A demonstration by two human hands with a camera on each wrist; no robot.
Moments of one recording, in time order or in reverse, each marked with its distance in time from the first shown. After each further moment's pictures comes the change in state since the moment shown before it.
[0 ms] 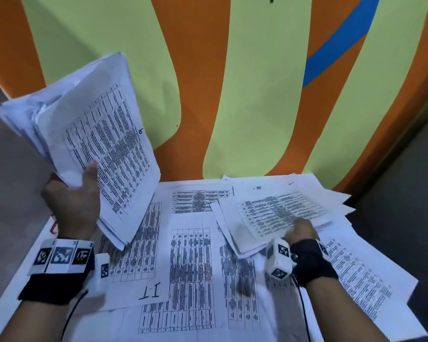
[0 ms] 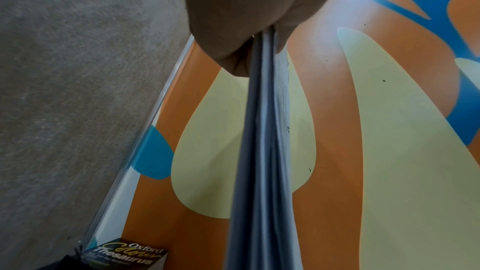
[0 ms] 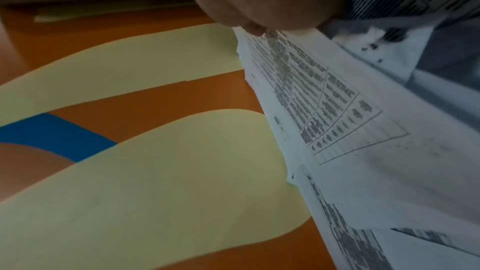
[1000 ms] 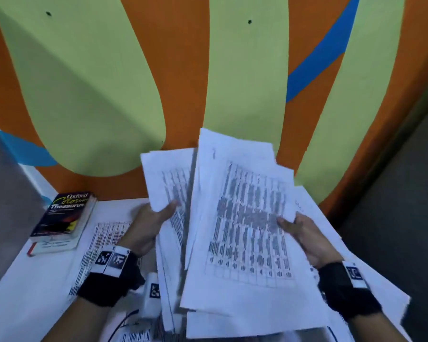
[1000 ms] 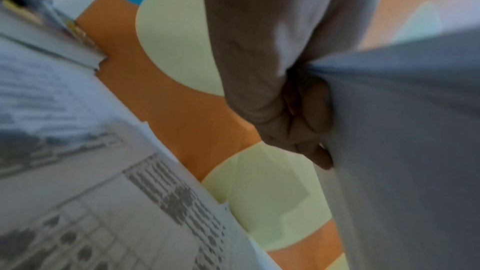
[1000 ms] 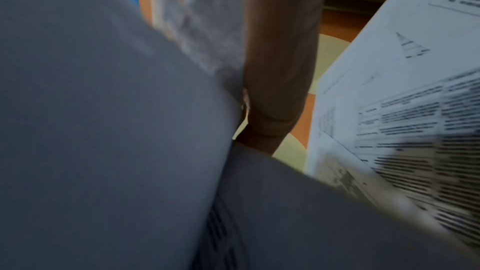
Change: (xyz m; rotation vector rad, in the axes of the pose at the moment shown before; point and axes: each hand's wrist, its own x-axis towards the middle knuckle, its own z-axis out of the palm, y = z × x) left_hand -0.070 0.010 0.097 -0.408 -0.857 -0.635; right_hand -0.014 -0.058 -0.037 -0.184 -0.681 -0.332
